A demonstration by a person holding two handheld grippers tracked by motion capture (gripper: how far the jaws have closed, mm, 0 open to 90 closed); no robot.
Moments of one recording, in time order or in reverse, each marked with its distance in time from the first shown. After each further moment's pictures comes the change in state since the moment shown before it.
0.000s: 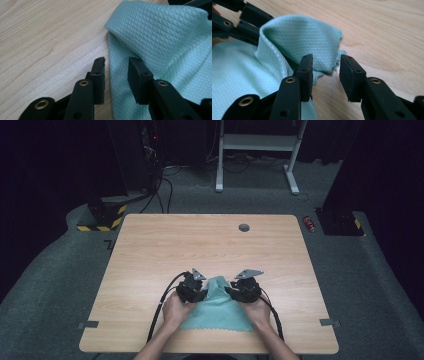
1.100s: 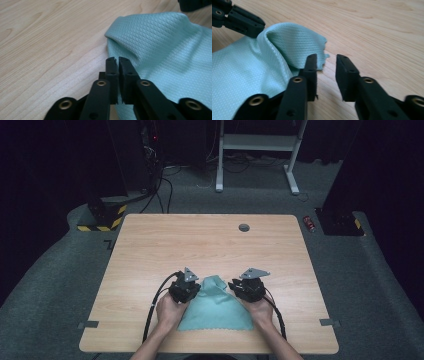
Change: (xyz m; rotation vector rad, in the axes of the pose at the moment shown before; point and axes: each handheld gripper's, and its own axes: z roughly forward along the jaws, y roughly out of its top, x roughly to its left) left arm 0.016 -0.009 -0.020 -0.097 0.027 -0.010; right arm -0.003 0.003 -0.012 -0.087 -0.013 -0.019
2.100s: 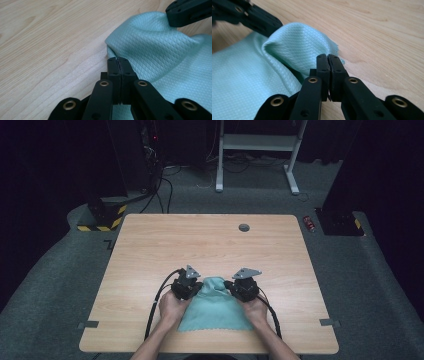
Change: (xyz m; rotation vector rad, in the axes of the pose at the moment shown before) left arm 0.004 0.005 0.006 0.009 -0.052 -0.010; right arm 0.010 0.006 0.010 0.032 0.010 -0.041
